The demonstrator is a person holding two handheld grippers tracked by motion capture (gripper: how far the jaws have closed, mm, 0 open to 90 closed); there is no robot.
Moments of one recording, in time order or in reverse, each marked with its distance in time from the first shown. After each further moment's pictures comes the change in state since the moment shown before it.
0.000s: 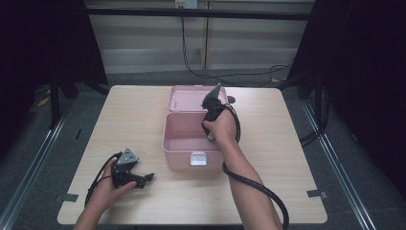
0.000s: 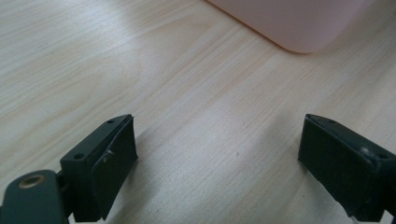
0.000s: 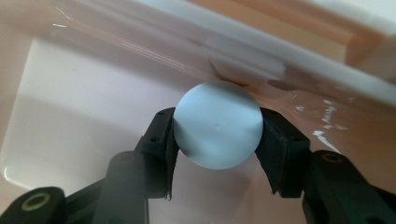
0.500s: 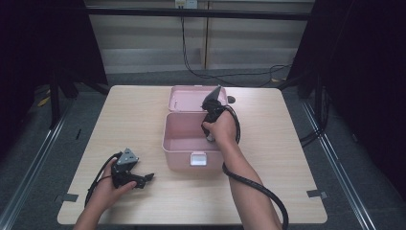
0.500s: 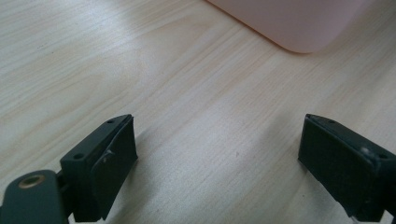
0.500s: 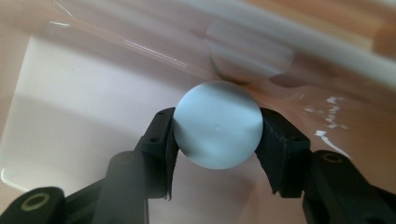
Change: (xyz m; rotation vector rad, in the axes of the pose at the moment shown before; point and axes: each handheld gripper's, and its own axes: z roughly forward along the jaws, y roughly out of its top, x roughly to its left) left arm 0.000 0.000 0.000 0.000 0.003 0.001; right arm 0.000 -0.002 0.006 0.000 0.014 0.005
